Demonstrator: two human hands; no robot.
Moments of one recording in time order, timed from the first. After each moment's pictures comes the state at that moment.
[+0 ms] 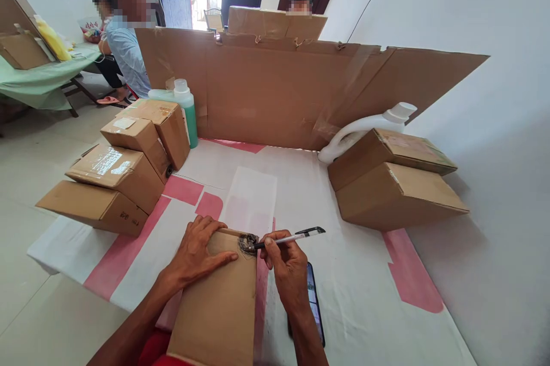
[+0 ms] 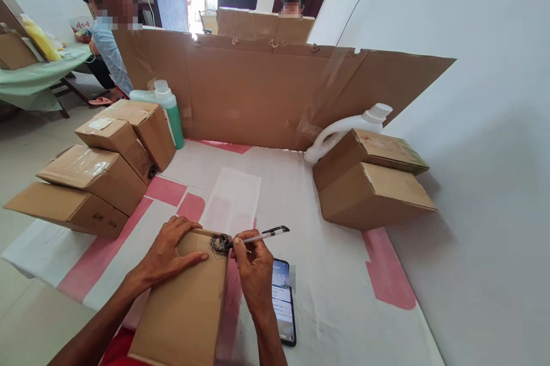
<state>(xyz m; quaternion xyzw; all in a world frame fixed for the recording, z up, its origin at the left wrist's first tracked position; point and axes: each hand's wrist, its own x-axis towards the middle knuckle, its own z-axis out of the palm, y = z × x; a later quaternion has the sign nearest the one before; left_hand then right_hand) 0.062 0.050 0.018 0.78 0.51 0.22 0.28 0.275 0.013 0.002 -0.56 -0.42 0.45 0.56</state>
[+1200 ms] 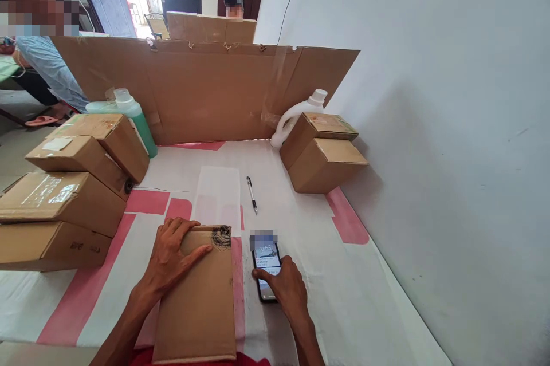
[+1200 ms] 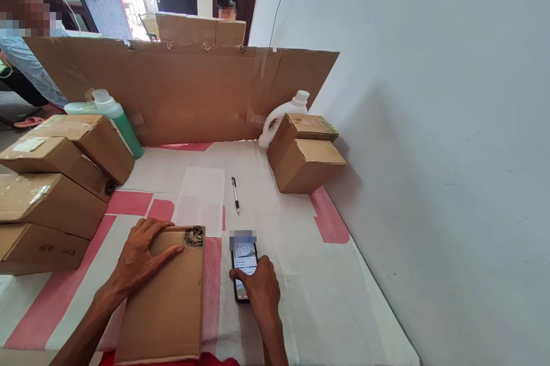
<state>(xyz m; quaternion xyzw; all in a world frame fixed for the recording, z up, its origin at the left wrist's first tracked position) 0.072 0.055 0.027 0.82 0.47 0.25 0.20 0.335 -0.056 -0.053 -0.88 -0.35 0.28 0.12</state>
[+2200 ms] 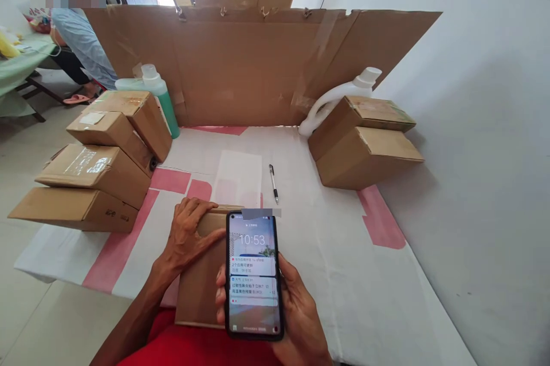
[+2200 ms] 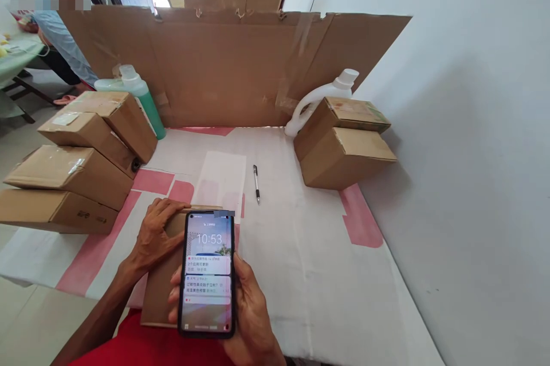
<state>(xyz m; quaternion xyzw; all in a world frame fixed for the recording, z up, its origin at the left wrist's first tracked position) 0.063 0.050 0.033 0.82 0.45 0.29 0.17 0.245 -0.069 0.075 -0.18 -0.04 0.84 0.50</state>
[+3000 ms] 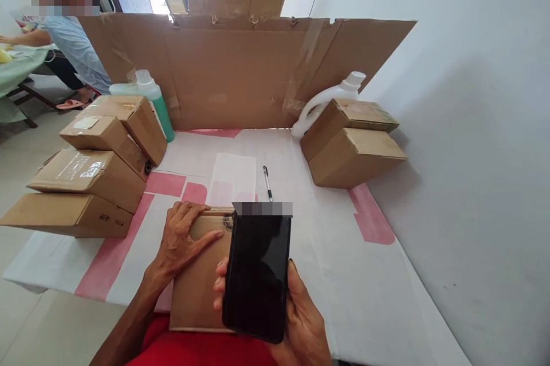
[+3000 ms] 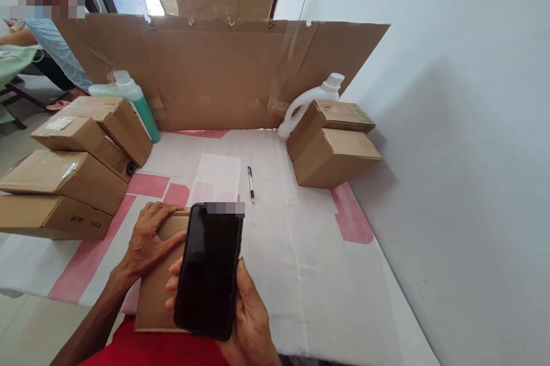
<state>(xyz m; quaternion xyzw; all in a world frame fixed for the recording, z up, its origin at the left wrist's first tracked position) 0.062 0.044 0.037 0.82 0.47 0.30 0.16 0.249 -0.080 0.084 -0.17 -0.10 0.81 0.55</state>
